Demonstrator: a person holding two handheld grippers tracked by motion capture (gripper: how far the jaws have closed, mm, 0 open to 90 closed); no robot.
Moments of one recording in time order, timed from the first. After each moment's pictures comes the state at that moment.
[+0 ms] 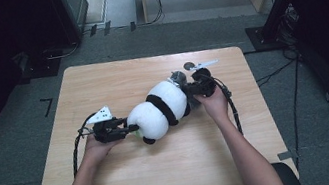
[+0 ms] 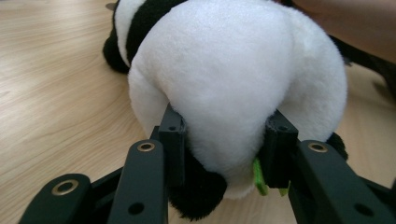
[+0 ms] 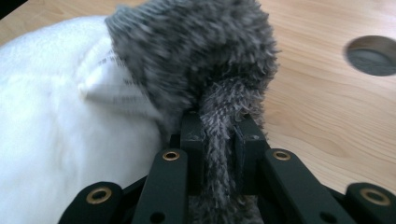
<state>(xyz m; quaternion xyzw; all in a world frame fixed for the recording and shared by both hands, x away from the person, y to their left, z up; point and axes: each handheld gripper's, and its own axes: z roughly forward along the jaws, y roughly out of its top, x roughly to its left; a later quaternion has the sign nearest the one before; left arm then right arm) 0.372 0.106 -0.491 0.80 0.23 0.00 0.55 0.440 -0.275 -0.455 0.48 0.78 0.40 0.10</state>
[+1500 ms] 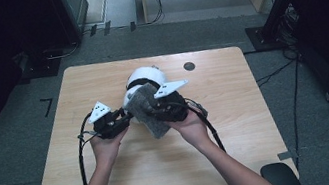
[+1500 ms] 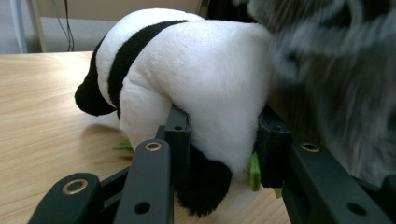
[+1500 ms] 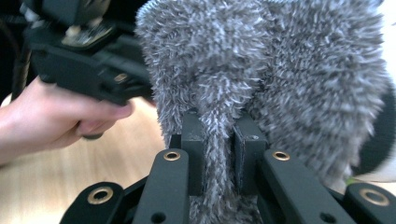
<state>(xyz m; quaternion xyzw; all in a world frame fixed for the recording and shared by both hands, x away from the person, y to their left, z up) 0.345 0.078 -0.451 0.71 0.39 0.14 0.57 0.338 -0.153 -0.395 0.30 0.83 0.46 0.09</state>
